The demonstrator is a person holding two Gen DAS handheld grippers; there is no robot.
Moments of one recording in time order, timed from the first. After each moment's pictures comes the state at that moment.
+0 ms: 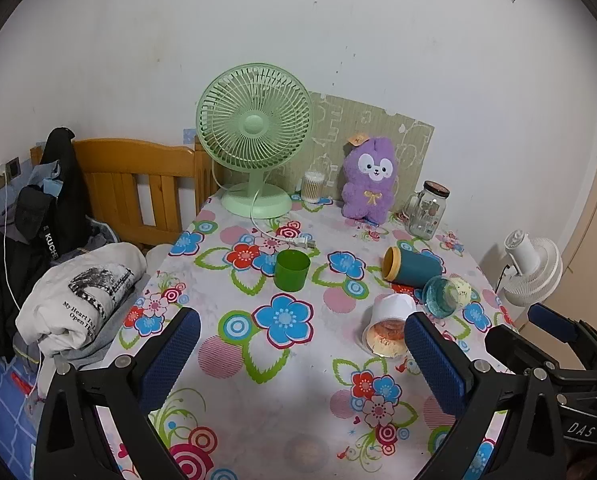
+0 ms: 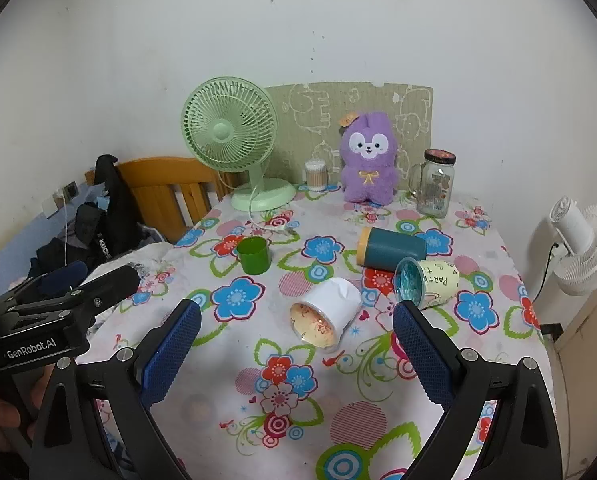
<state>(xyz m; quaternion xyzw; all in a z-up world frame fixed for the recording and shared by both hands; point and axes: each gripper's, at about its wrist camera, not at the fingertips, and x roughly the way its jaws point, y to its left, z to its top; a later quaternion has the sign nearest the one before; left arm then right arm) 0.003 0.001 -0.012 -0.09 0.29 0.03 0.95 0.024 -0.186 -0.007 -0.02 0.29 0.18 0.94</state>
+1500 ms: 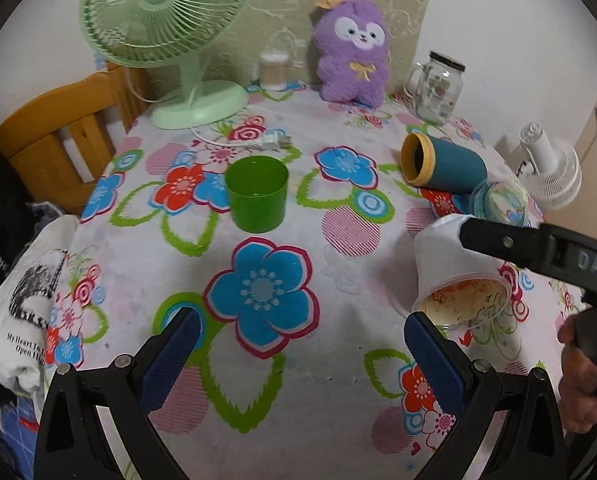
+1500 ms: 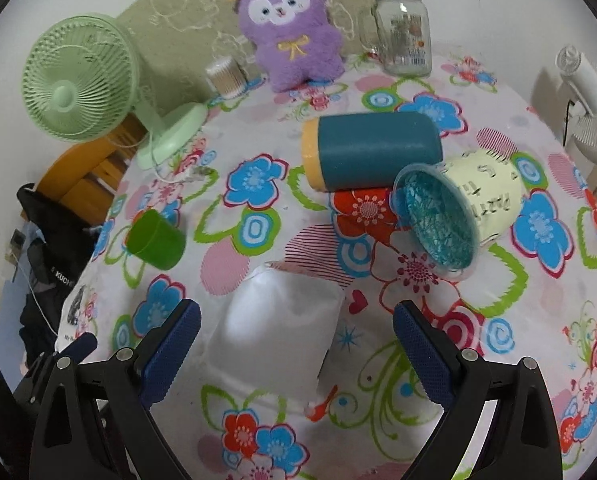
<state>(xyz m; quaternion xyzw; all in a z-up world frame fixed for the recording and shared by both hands) 0.142 -0.011 -0.112 -0.02 0.47 -0.05 0.88 0.195 -0.189 -0.116 0.12 0.50 0.09 0.85</state>
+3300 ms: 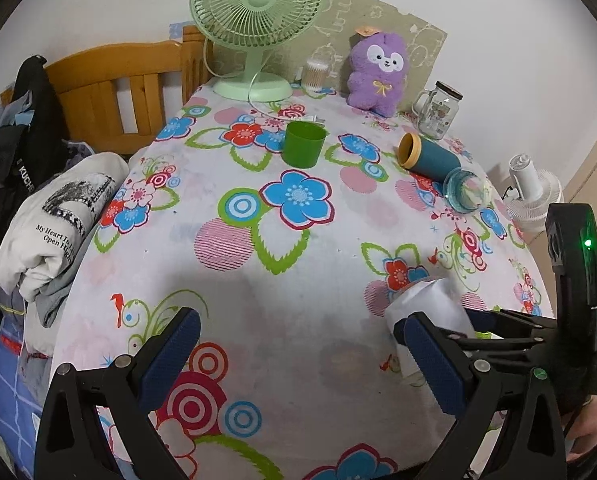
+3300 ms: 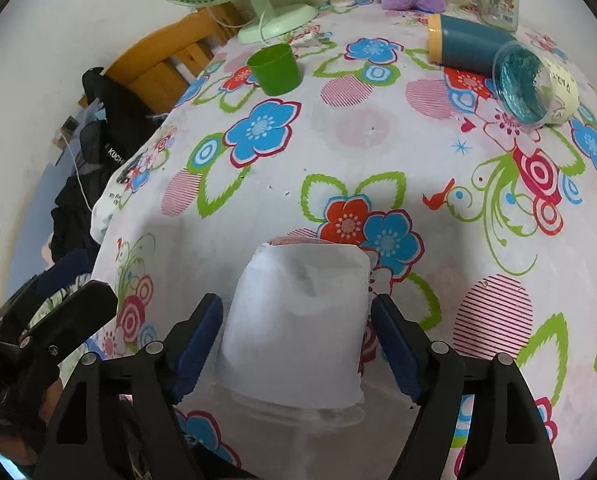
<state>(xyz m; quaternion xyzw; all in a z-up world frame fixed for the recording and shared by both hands) 0.005 0.024 -0.089 -0.10 0.45 -0.02 0.89 0.067 -0.136 -0.136 0.04 0.55 0.23 0.80</state>
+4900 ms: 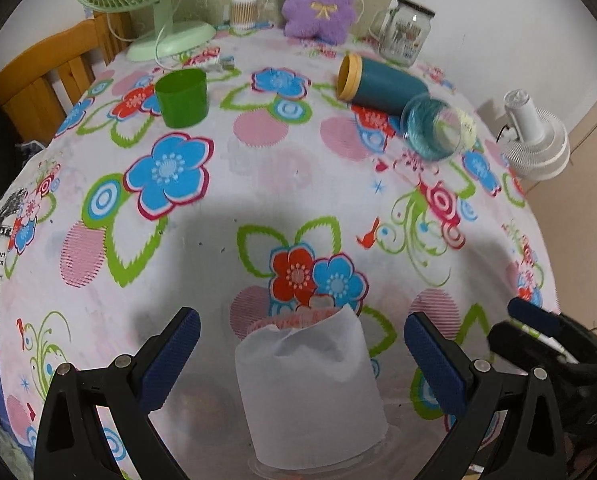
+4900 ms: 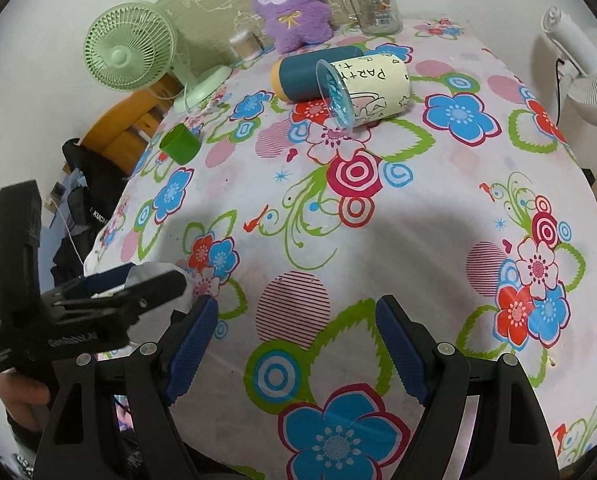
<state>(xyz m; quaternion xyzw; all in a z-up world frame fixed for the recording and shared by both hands) 0.084 -0.088 -0.125 -0.06 0.55 -0.05 0.83 0.065 -0.284 -0.119 0.12 0.51 0.18 0.83</state>
